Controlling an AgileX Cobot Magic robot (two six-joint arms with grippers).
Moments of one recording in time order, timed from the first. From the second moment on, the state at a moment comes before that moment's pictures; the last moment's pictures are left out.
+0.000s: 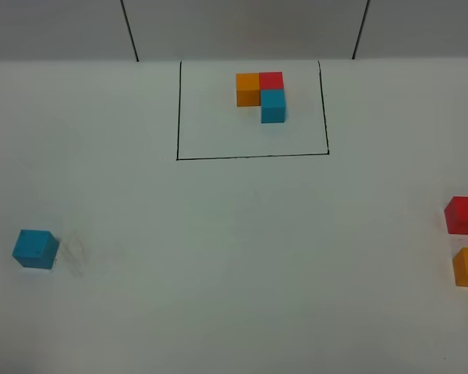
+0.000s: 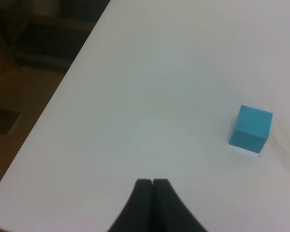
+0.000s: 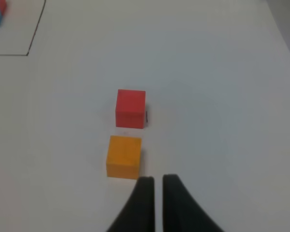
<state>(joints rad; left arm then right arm) 0.03 0.01 -0.51 0.29 1.08 -0.22 0.02 0.00 -0.50 -0.08 1.07 0.00</state>
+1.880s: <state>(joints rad) 0.03 0.46 -0.73 0.21 1.07 -0.15 0.02 0.00 -0.50 -0.08 1.07 0.00</state>
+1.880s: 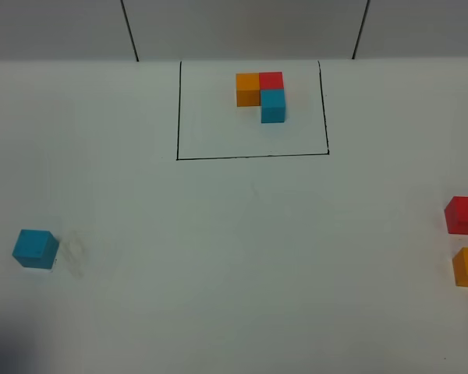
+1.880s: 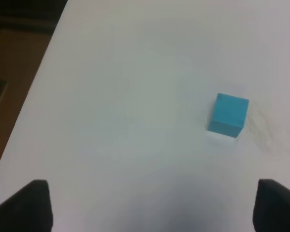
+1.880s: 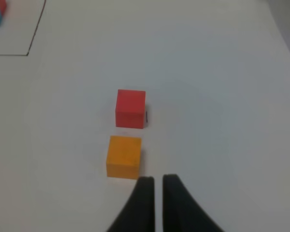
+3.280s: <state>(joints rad) -0.05 1.61 -0.75 0.00 0.51 -0.04 0.02 0.00 -0.50 -0.08 1.07 0.00</state>
